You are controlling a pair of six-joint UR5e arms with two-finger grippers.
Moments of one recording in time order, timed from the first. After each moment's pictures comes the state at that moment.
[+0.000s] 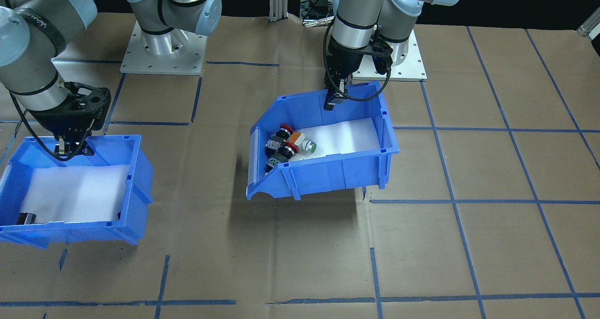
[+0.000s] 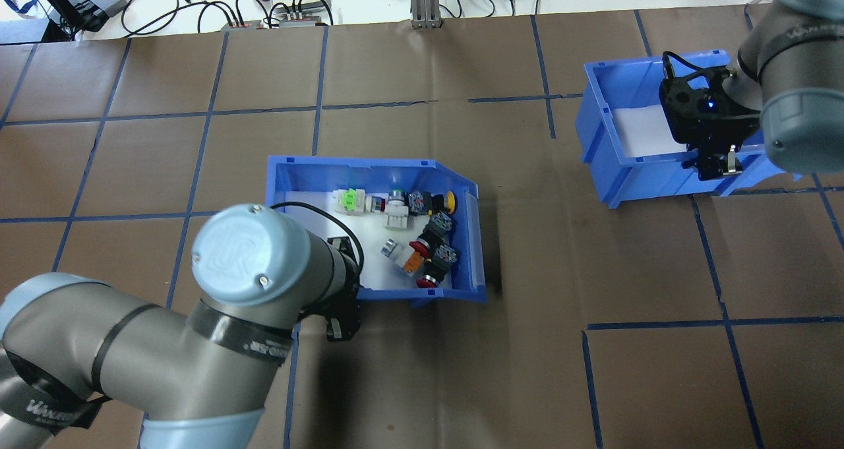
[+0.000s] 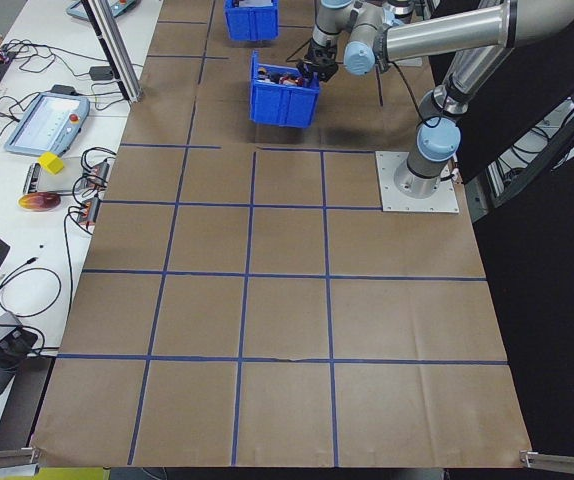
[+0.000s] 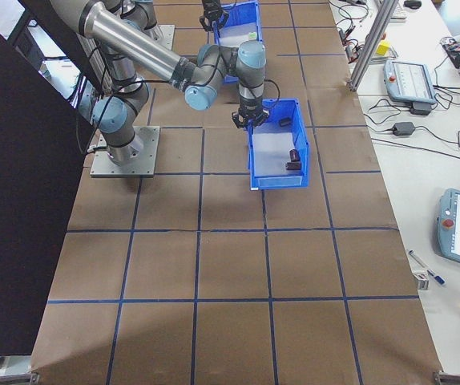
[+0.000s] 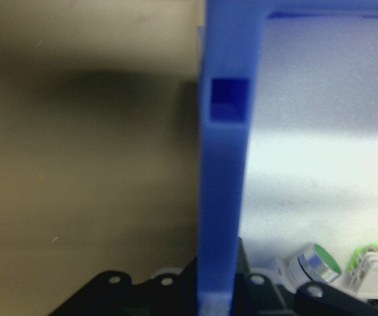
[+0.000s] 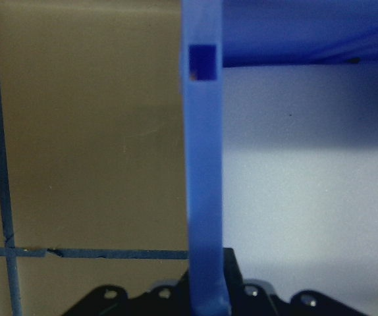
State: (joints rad) left arm -1.78 -1.41 -2.14 -0.98 1.46 -1.80; right arm 1.25 -1.56 2.02 -2.11 -1.60 -1.93
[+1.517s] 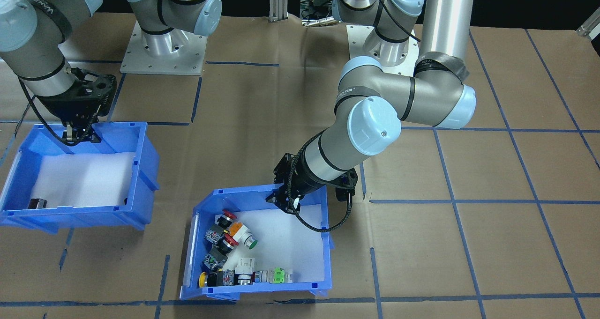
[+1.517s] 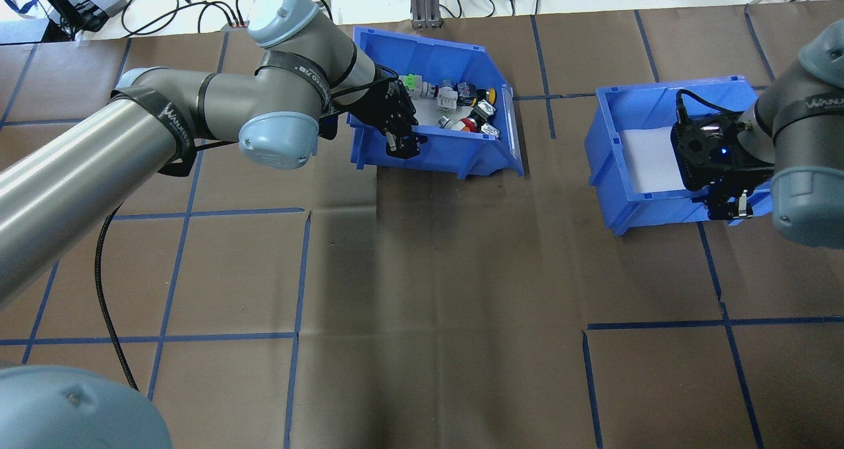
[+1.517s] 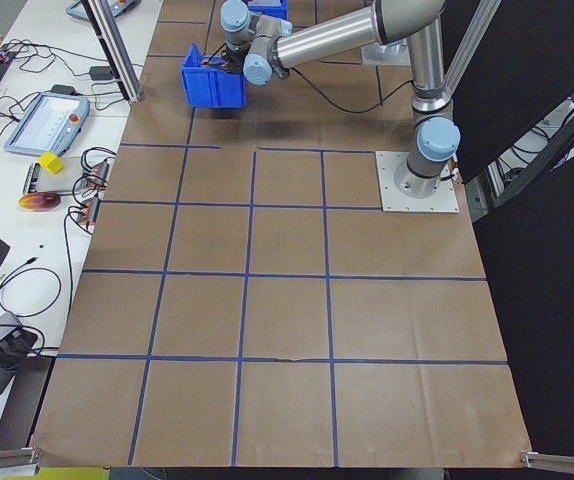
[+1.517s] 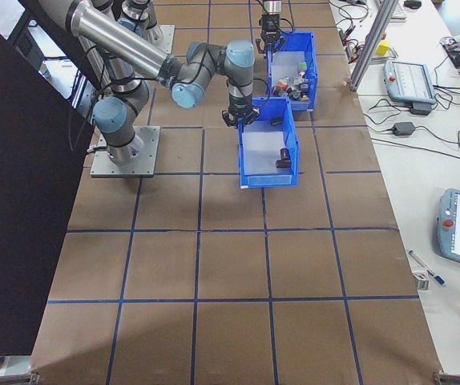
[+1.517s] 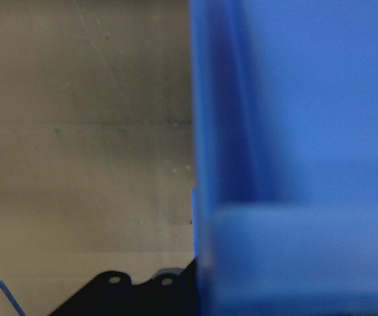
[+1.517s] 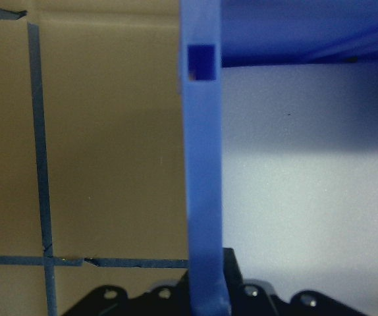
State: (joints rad) left arm -1.75 -2.02 -1.61 -0.96 1.06 -1.78; right arm 1.24 -1.61 2.05 -2.05 -1.59 -1.93
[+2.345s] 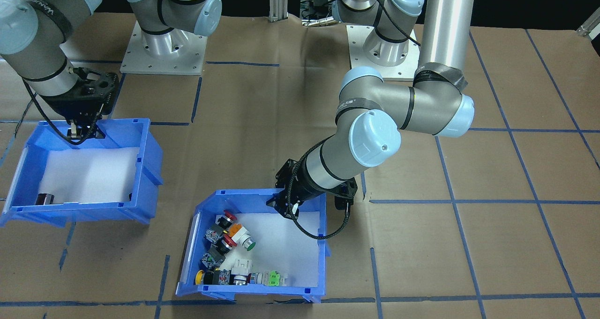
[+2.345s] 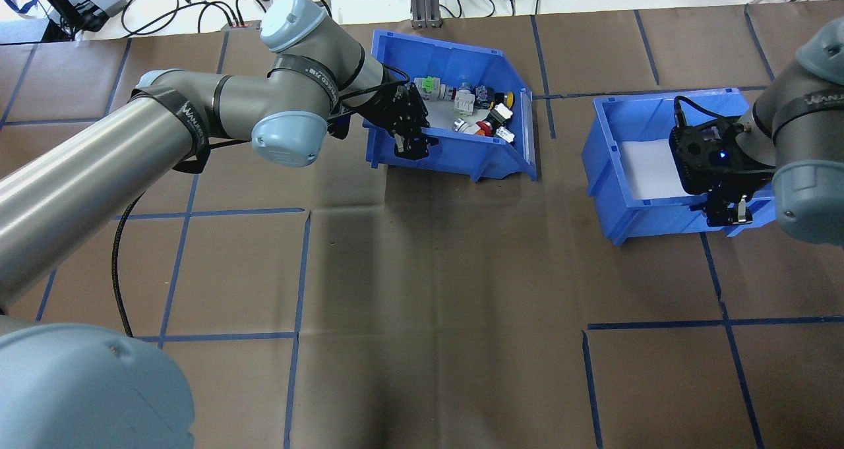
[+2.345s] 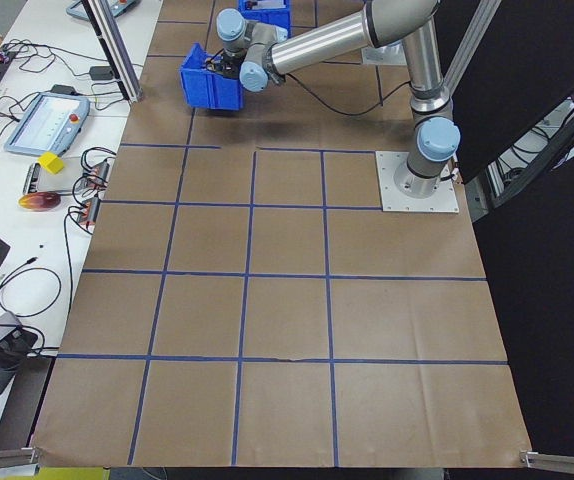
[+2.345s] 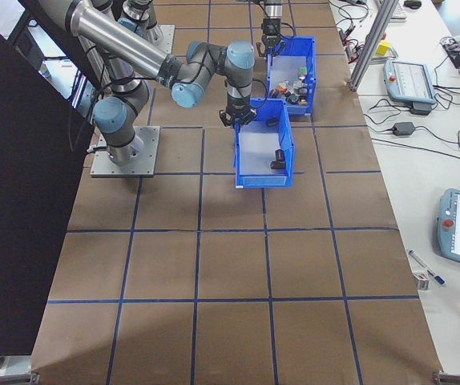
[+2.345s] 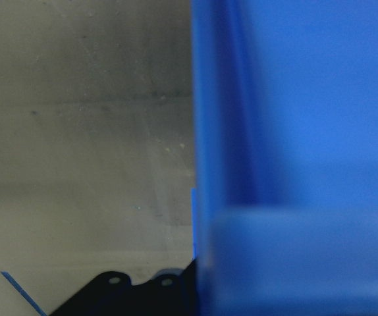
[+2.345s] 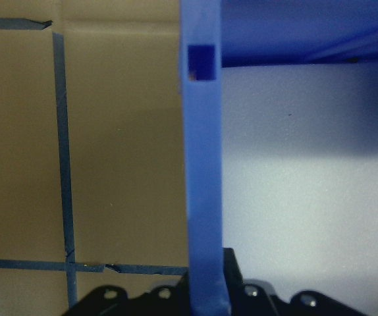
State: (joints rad) left arm -1.74 -2.05 -1.61 -0.96 1.05 -1.69; right arm 1.24 -1.62 2.05 -2.00 -1.60 -1.92
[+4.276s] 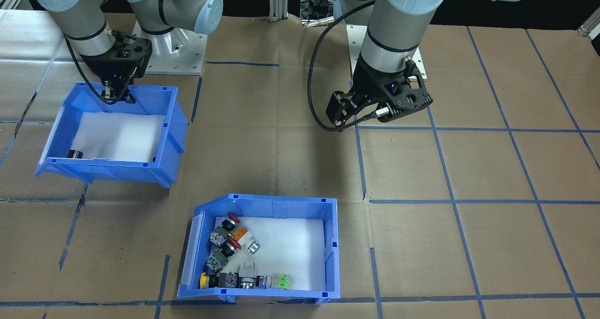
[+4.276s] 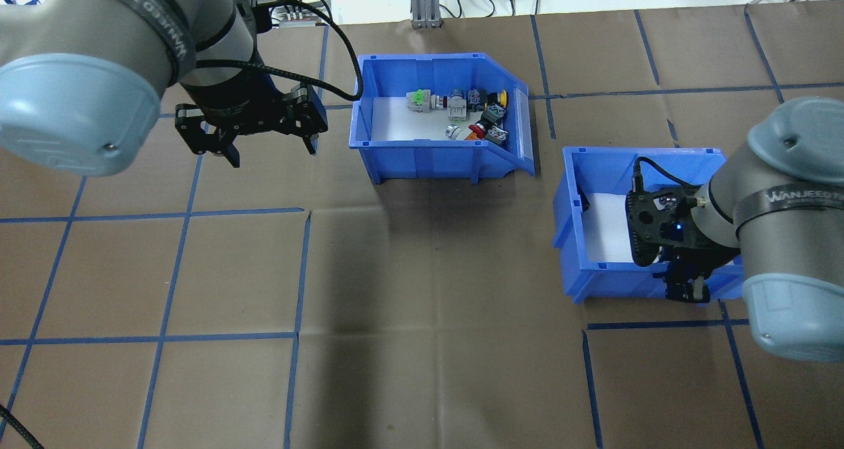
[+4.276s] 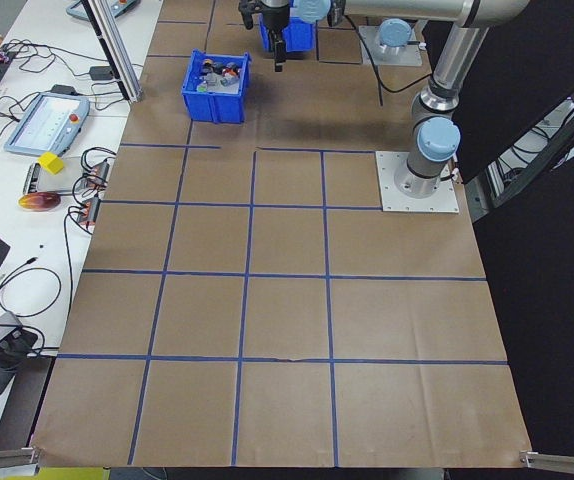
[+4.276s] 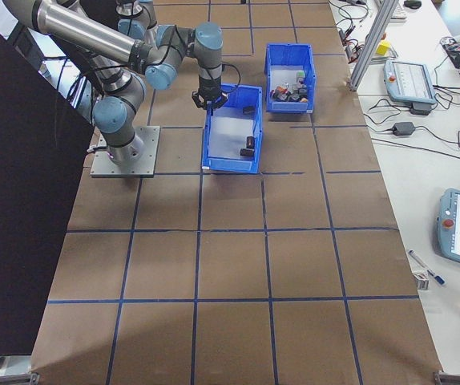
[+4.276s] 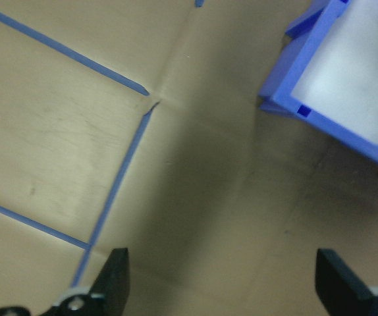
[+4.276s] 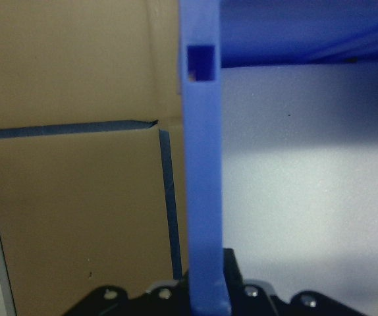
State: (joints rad) left arm -1.70 -1.54 -1.61 -1.55 1.60 -0.22; right arm 1.42 -1.86 2.22 -1.90 -1.60 -1.65
